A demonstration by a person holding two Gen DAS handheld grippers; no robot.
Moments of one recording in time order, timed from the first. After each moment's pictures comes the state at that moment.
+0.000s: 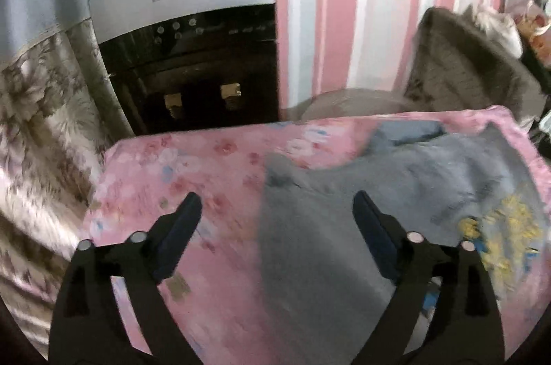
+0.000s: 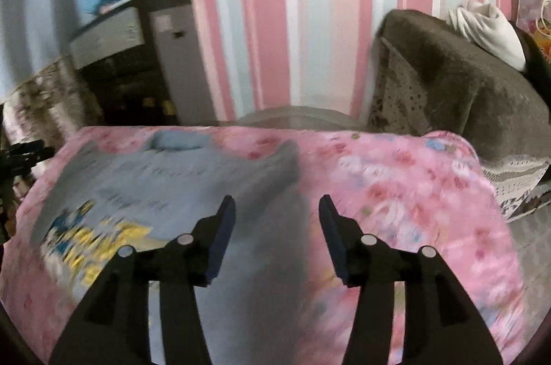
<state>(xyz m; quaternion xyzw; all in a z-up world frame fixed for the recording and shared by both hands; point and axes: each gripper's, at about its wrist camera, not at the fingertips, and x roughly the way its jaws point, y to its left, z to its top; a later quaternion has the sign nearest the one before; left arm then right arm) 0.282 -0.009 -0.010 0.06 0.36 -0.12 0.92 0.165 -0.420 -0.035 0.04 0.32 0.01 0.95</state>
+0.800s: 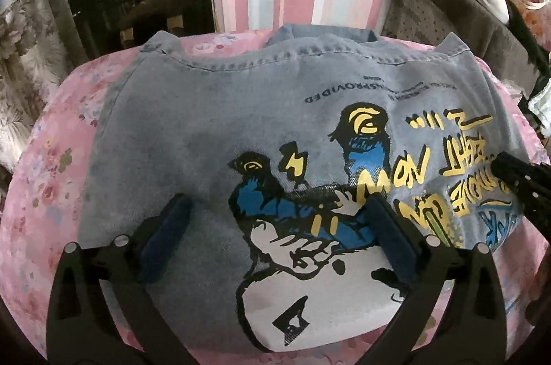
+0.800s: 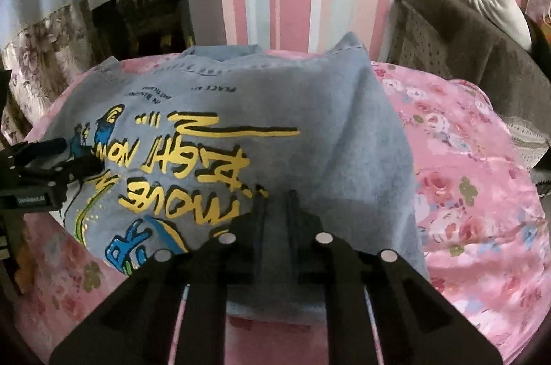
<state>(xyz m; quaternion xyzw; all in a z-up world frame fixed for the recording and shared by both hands) 0.207 -0.107 -0.094 0.05 0.44 -0.12 0.89 0.133 -0.352 -0.106 0.01 0.38 0.00 0.92</state>
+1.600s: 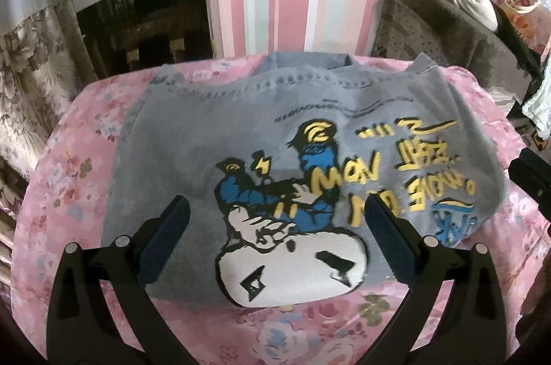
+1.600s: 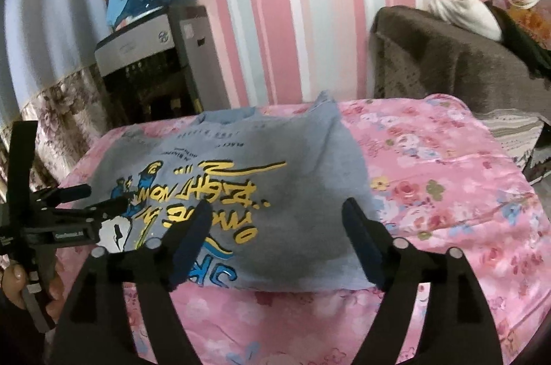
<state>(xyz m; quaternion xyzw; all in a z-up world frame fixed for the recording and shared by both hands) 0.170 -0.119 -0.052 0.05 0.40 -0.12 0.91 0.072 -0.366 -0.056 0.09 0.28 -0.01 0.96</state>
